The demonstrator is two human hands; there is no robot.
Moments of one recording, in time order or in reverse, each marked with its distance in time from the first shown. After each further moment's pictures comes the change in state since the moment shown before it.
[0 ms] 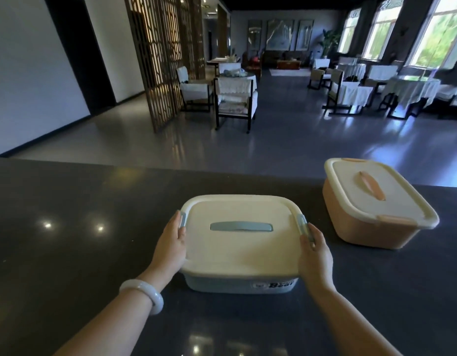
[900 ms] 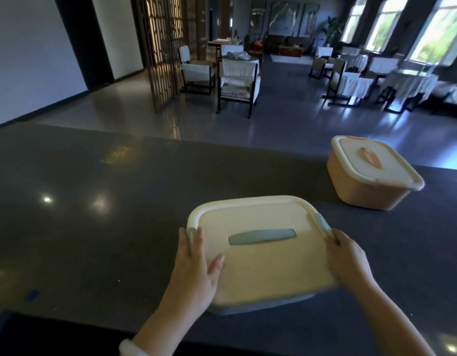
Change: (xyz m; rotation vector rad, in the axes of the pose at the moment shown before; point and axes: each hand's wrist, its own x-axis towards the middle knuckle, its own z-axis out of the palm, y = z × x) left_hand -0.196 -0.026 -0.069 0.357 -0.188 0.043; right_hand -0.132 -0.009 -0.058 -0.579 -0.088 0.040
